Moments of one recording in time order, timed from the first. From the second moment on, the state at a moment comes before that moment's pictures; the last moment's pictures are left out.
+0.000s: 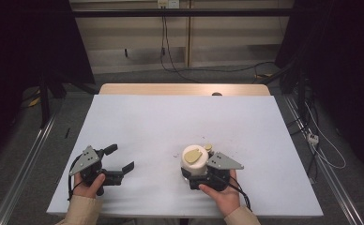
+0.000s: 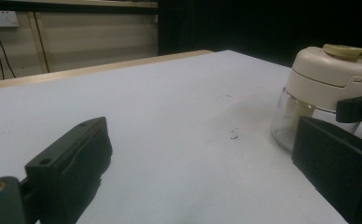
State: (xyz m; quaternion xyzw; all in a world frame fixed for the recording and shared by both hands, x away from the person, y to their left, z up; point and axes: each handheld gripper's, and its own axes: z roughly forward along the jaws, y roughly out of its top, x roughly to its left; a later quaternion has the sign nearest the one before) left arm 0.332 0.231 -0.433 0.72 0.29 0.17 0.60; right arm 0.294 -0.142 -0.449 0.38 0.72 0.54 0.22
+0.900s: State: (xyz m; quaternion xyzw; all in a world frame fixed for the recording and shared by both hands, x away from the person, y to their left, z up) left arm 0.332 0.231 -0.433 0.72 0.29 0.17 0.60; right arm 0.313 -0.148 -0.439 0.38 0.70 0.56 0.24
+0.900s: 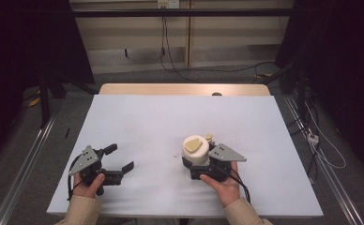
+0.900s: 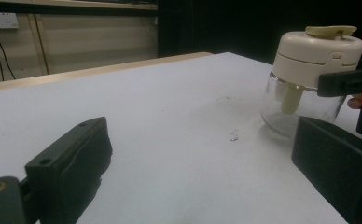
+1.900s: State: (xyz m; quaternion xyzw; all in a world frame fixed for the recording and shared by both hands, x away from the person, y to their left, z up) left arm 0.331 0.234 -0.432 0.72 0.29 0.17 0.61; right arm 0.347 -0.136 -0.430 0.38 0.68 0.58 0.24
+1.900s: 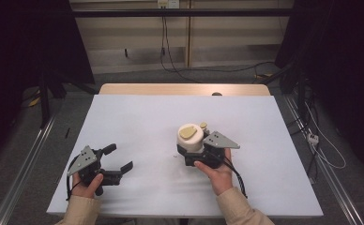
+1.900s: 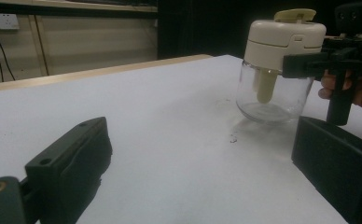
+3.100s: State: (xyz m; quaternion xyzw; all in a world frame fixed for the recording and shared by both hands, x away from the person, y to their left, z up) left arm 0.331 0.235 -0.434 0.72 0.29 0.17 0.61; right arm 0.373 -0.130 -0.429 0.38 0.68 0.58 0.25
